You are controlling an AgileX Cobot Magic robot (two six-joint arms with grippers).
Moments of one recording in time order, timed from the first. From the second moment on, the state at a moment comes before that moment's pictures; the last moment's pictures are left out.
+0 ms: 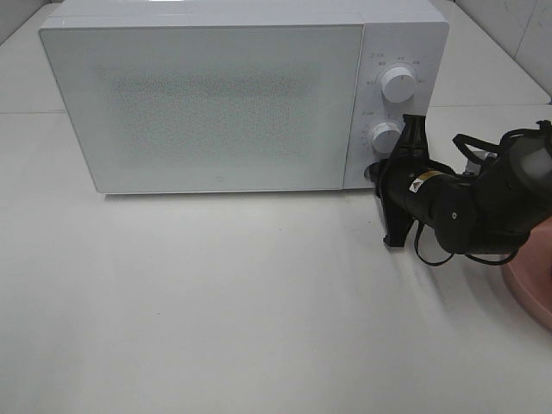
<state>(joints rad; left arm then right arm) 0.05 0.00 -0.50 -0.10 1.05 0.10 0.36 2.12 -0.80 0.25 -0.88 1.59</state>
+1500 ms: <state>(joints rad) 0.05 0.00 -0.50 -0.10 1.05 0.10 0.34 2.02 -0.77 0.12 -0.70 1.55</state>
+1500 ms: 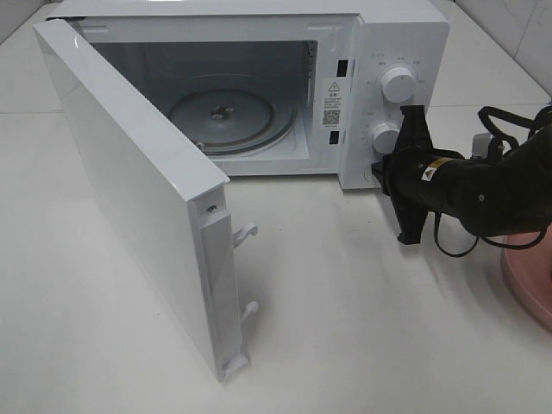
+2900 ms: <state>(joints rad) 0.05 0.00 -0.50 -0.10 1.05 0.10 0.34 1.41 -0.71 -0.03 0.46 0.43</state>
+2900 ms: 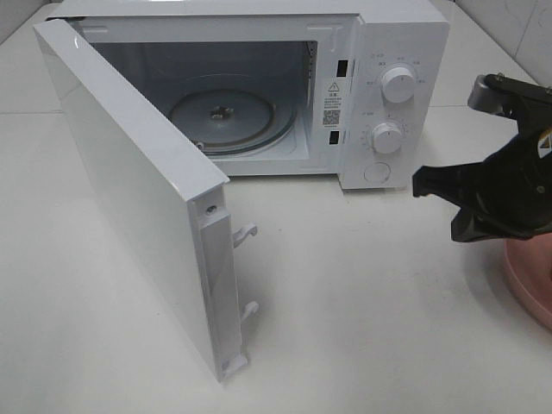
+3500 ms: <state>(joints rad) 0.05 0.00 -0.50 -0.10 1.05 0.10 0.32 1.35 -0.71 -0.09 0.70 0.10</state>
